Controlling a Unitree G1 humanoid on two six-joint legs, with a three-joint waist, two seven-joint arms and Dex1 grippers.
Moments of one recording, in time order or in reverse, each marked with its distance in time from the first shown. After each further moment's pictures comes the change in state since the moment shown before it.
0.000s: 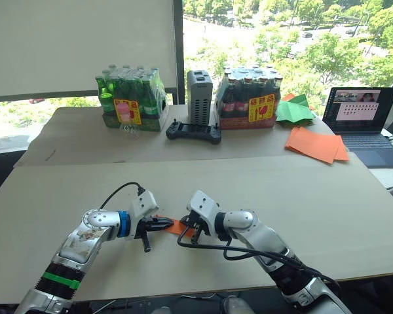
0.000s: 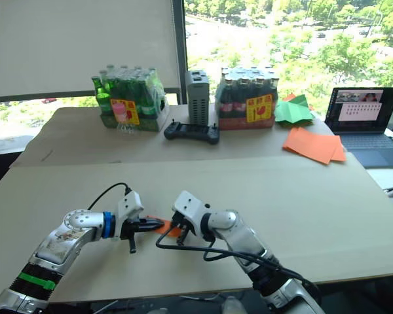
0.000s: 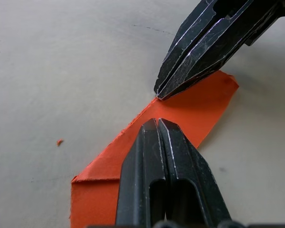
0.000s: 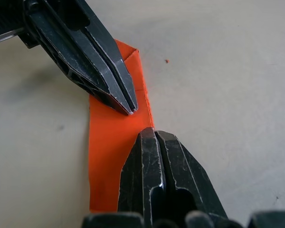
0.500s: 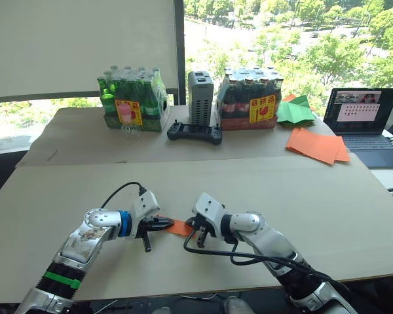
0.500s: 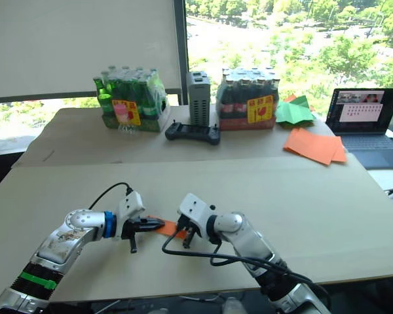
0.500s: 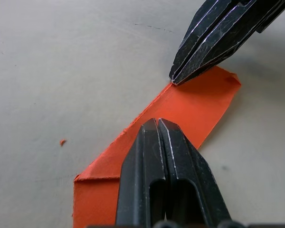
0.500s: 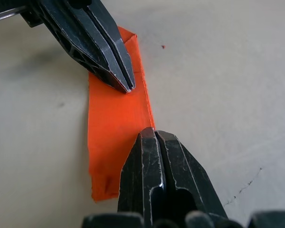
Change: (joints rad) left arm -0.007 0.000 -0.012 0.004 0.020 -0.010 0.001; right arm 0.045 -0.070 0.000 -0.072 0.000 0.002 0.001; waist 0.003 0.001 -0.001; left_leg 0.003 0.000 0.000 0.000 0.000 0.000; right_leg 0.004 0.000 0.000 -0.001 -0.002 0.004
